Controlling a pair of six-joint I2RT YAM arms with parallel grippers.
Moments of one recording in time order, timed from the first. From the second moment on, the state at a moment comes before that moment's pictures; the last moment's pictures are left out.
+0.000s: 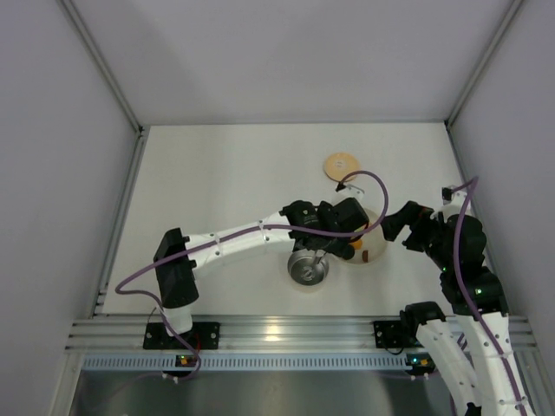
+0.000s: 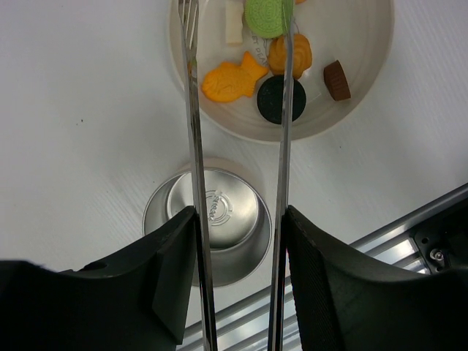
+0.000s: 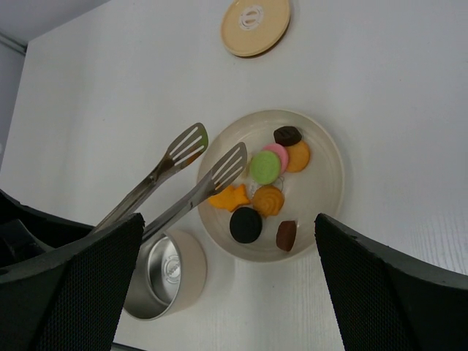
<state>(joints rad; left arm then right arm) -1.21 1.83 1.74 -0.90 -0.38 -0.57 0.13 0.47 0.77 -0.69 -0.09 0.47</state>
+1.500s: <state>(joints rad) -1.15 1.89 1.64 -0.82 -0.31 -0.55 0.13 0.46 0.77 -0.69 -0.08 0.46</state>
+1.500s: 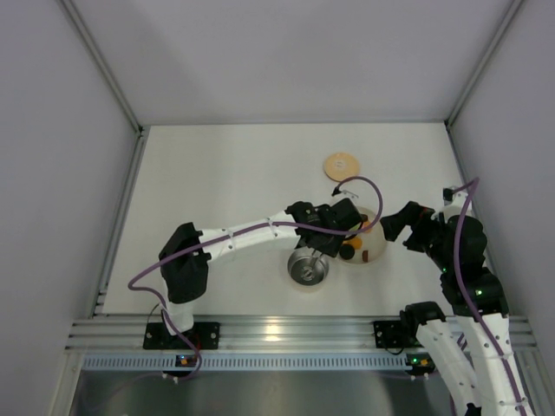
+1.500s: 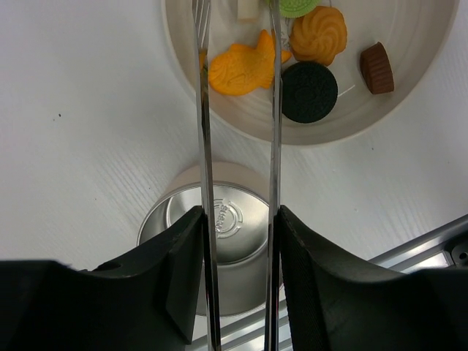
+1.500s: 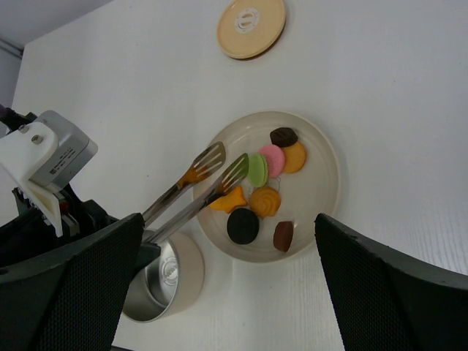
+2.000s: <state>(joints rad) -1.15 1.89 1.63 -0.81 -0.31 -0.55 0.13 0.46 0.77 -0.70 -0.07 0.46</state>
